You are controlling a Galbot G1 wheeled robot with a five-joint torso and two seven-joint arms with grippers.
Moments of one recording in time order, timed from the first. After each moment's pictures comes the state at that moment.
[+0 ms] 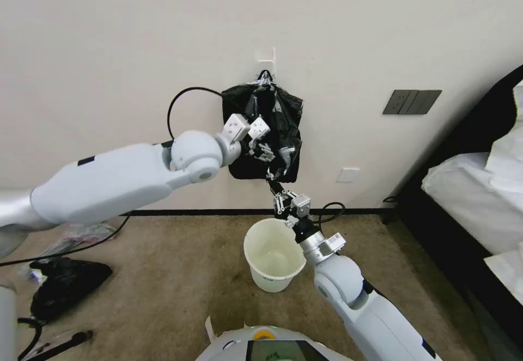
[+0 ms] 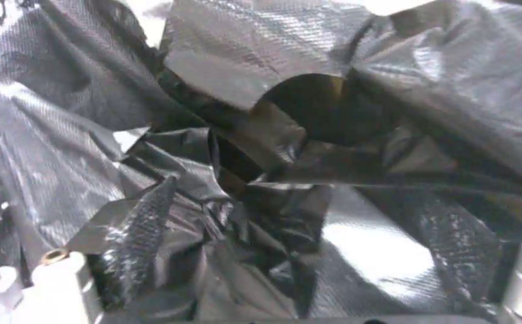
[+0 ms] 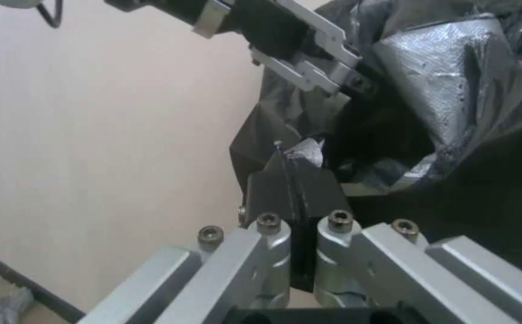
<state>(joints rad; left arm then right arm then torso) -0.46 -0.75 0.91 -1.96 -1.19 0.60 -0.32 -1.21 1.11 0.09 2.21 0.28 0.05 0.08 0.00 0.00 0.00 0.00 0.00</state>
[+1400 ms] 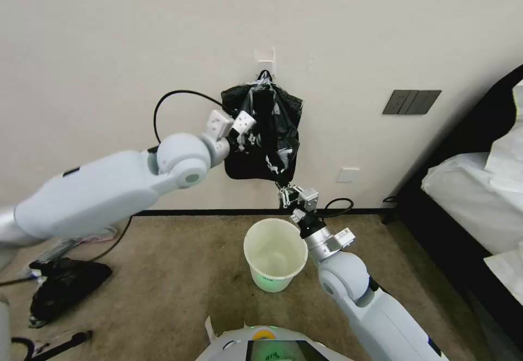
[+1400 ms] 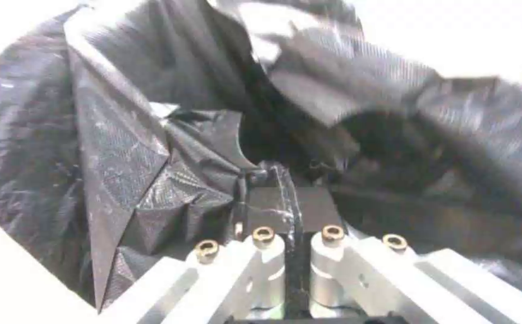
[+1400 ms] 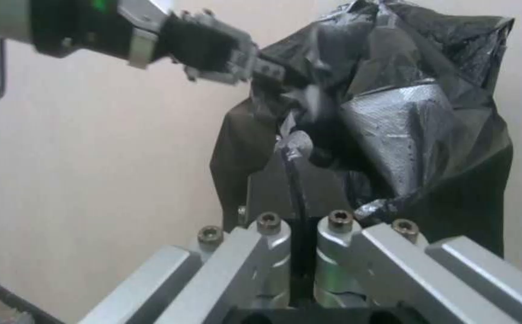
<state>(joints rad) -0.25 -0.65 0.70 -2.06 -1.26 0.48 -0.45 -1.20 1.10 0.12 2.24 0.35 0.04 0.09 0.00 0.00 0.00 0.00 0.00</state>
